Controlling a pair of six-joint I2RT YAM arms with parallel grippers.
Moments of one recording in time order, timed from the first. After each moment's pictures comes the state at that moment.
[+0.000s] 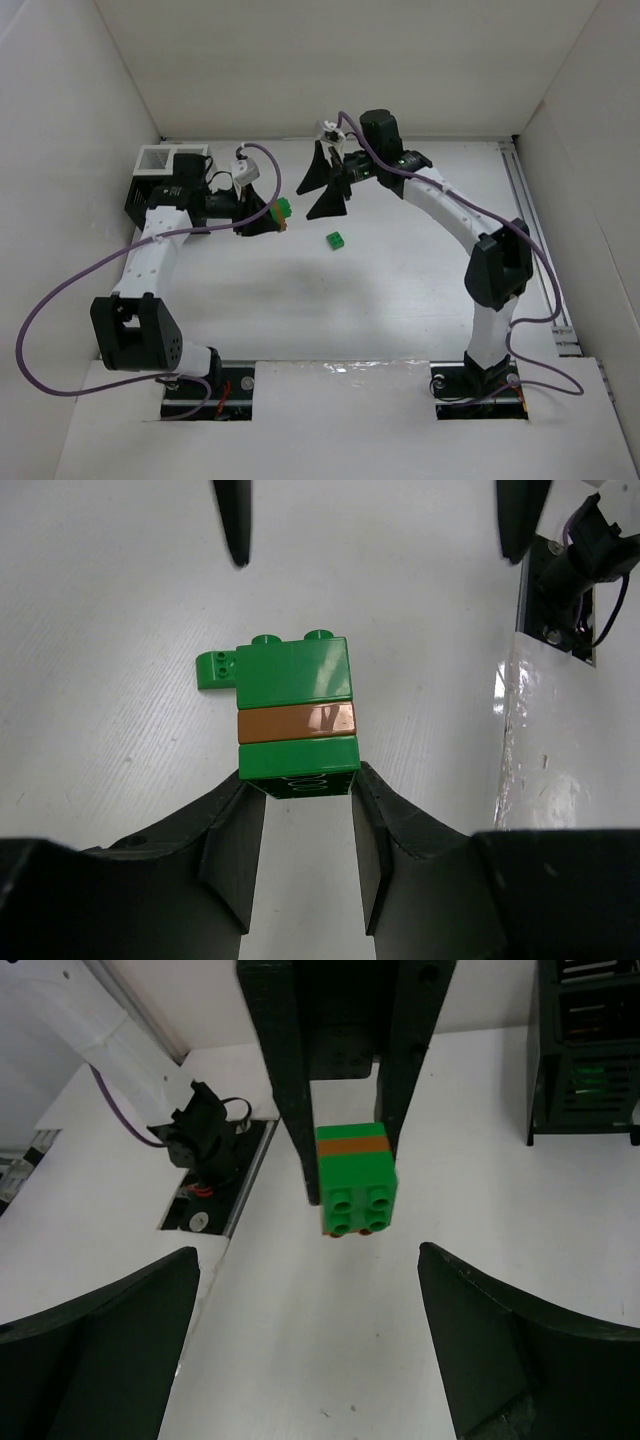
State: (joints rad) left arm -0.03 1.40 1.23 -0.78 1.19 0.65; right arm 0.54 1.90 1.76 -0.25 -1.29 -0.12
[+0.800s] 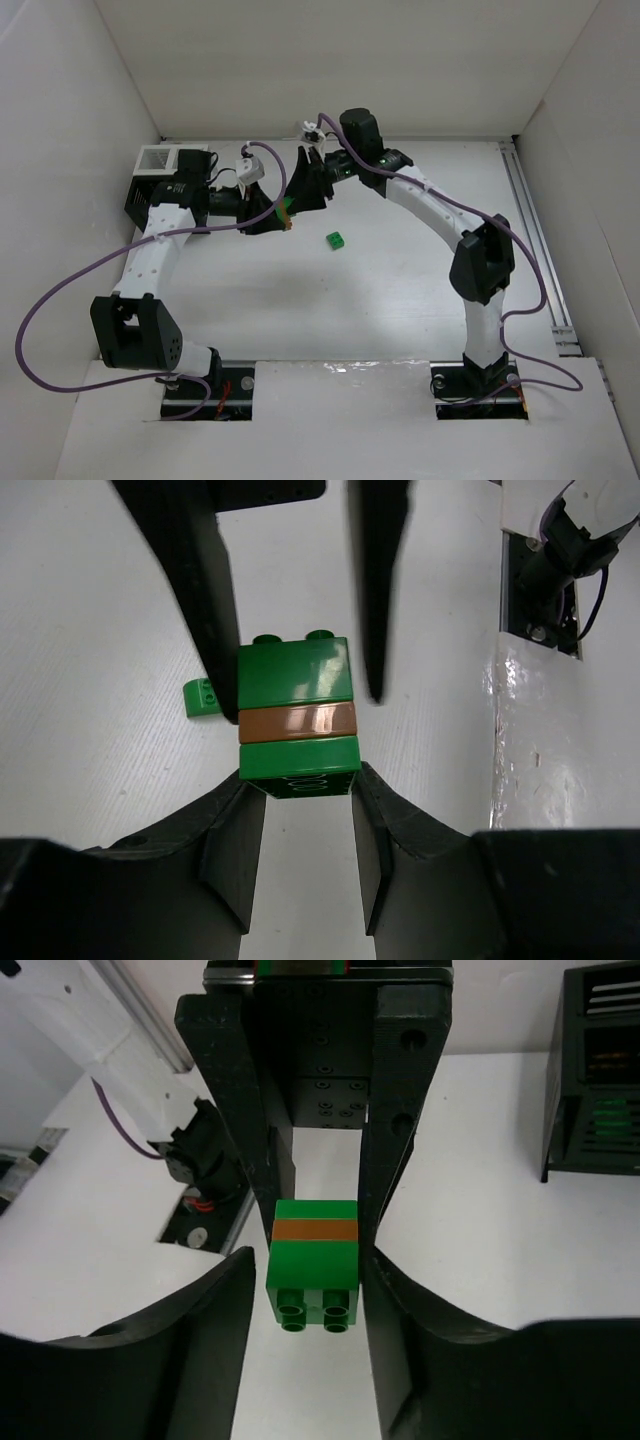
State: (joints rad) left arm -0.08 1.41 1.27 -0.81 1.22 0.68; right arm 0.61 2.02 1.90 -0.22 -1.29 -0.08
